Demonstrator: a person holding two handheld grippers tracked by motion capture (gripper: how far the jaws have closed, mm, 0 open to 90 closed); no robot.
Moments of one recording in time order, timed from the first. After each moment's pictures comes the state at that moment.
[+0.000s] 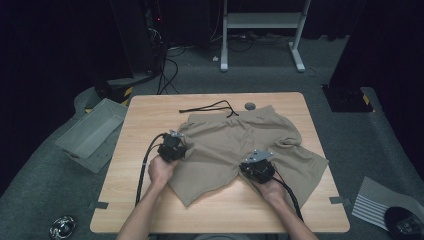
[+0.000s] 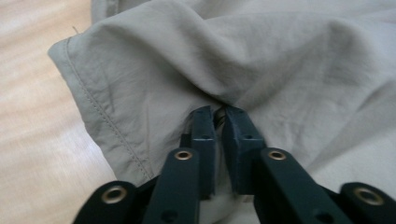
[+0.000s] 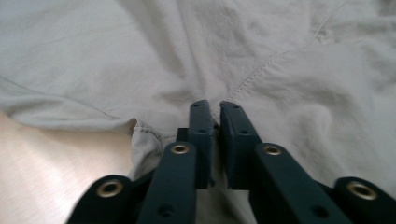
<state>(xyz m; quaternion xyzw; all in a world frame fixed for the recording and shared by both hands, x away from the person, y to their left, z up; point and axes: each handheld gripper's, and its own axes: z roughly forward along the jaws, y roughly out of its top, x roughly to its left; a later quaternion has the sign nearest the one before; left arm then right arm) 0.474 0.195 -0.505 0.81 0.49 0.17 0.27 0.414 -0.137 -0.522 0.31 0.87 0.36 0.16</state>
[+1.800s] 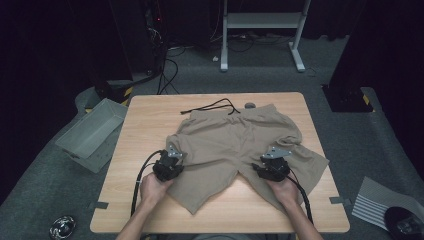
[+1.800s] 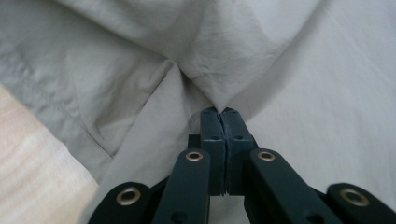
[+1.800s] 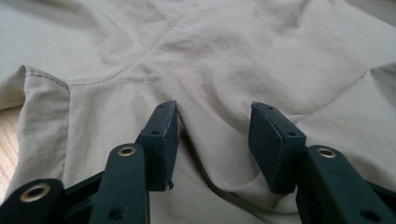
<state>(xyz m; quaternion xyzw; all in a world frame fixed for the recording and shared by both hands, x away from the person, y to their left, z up) 0.394 0.199 -0.503 0.86 0.42 0.14 0.26 0.420 -0.184 -0.524 0.38 0.83 0.36 0.19</state>
